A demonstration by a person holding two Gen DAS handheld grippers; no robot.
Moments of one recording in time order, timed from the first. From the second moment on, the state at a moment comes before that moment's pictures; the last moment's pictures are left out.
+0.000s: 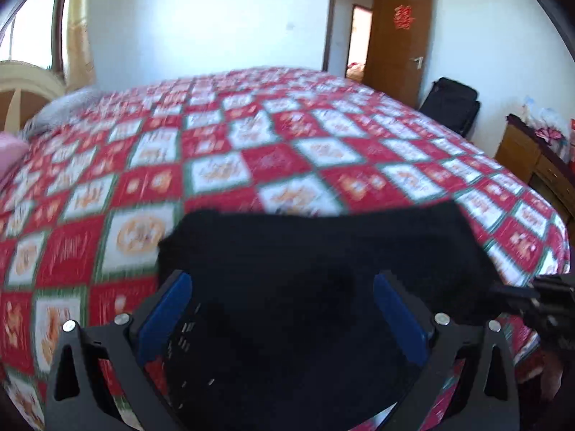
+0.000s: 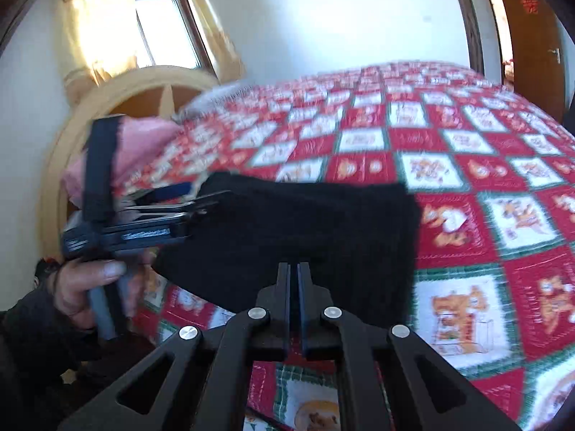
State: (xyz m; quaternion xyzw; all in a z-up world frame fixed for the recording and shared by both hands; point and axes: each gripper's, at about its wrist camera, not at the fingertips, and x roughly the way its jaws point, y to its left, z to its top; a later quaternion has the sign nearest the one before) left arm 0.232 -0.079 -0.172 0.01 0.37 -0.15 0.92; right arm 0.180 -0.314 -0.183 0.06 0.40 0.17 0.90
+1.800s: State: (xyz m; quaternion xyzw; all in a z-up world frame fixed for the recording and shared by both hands) left arm 0.238 -0.021 -0.194 -0.10 0.38 -0.23 0.89; right arm 0.239 -0.369 -0.208 0.23 0.39 0.18 0.87
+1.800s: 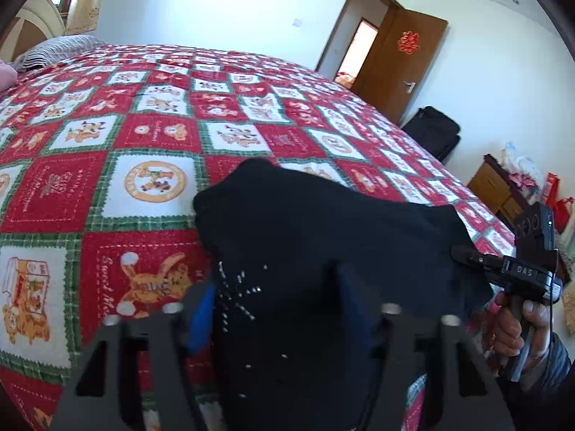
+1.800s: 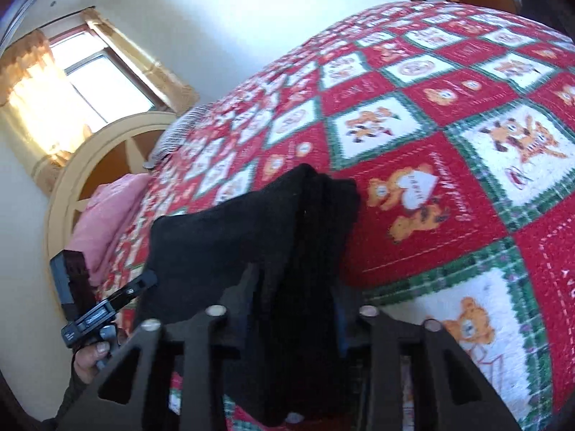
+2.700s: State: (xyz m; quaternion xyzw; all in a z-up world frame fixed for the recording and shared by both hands) left arm 0.215 0.143 -0.186 -0.13 0.34 -0.04 0.93; right arm 0.352 -0.143 -0.174 0.09 0.40 0.33 0.85
